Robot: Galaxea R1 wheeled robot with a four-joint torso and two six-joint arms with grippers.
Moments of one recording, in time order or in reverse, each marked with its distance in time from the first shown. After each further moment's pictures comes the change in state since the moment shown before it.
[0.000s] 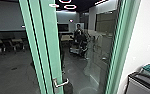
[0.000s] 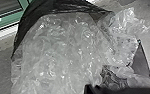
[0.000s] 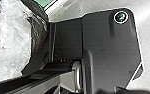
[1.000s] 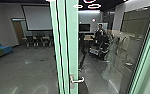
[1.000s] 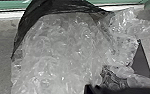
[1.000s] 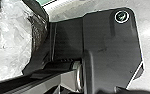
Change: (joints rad) left arm 0.001 0.000 0.000 0.004 0.000 0.000; right arm -0.002 0.000 0.000 -0.001 0.001 0.000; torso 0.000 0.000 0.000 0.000
